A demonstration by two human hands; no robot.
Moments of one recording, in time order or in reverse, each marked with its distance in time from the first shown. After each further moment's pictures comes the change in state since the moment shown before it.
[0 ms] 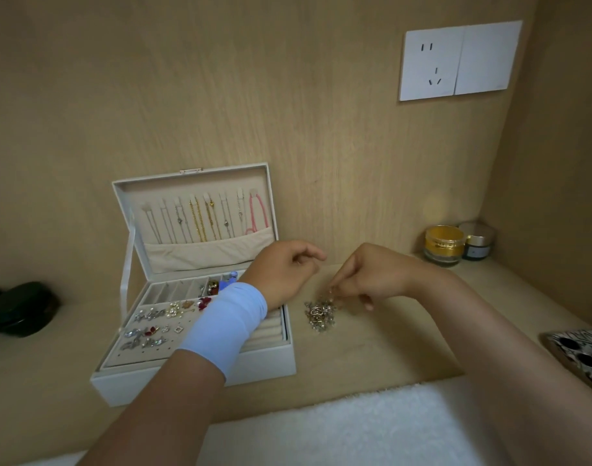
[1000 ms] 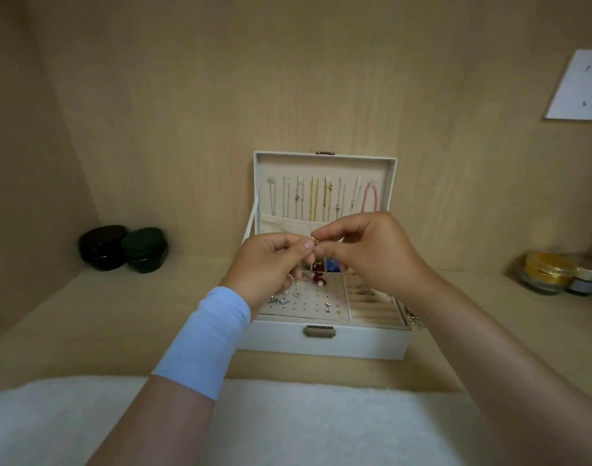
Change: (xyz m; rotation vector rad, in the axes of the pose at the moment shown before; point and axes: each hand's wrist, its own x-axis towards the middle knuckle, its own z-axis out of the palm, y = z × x) left_hand -0.109 -0.061 -0.120 -0.556 0.267 -0.184; right_hand 0.036 -0.140 0.106 0.208 0.376 -0.424
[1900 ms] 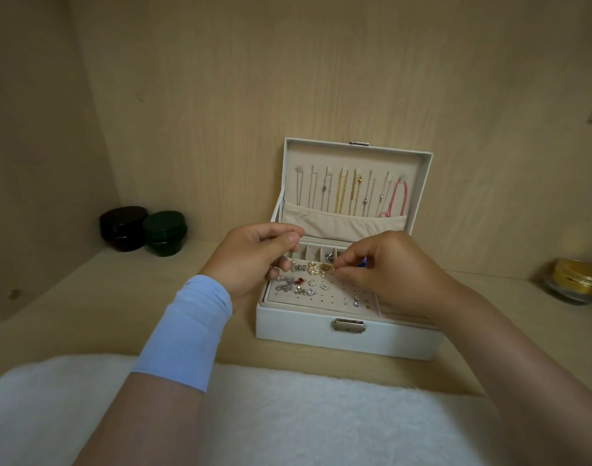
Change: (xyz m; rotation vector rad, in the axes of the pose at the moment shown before) left_hand -0.007 -0.013 -0.053 -0.068 0.033 -0.055; right_hand -0.008 0.012 0.016 -0.414 -0.209 -0.042
